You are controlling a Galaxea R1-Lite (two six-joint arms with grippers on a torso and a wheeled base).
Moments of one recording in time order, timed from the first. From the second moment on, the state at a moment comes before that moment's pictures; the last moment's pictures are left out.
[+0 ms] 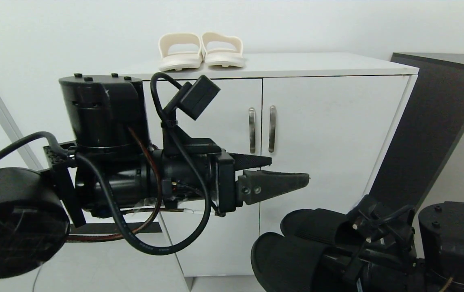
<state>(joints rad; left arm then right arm) -0.68 1.57 -0.96 -0.53 -0.62 -0.26 0.84 1.50 -0.42 -0.67 -0.04 0.06</state>
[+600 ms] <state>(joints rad) -0.69 1.77 -1.23 -0.53 -0.44 -0.36 0.84 1.50 -0.41 -0.67 -0.04 0.07</state>
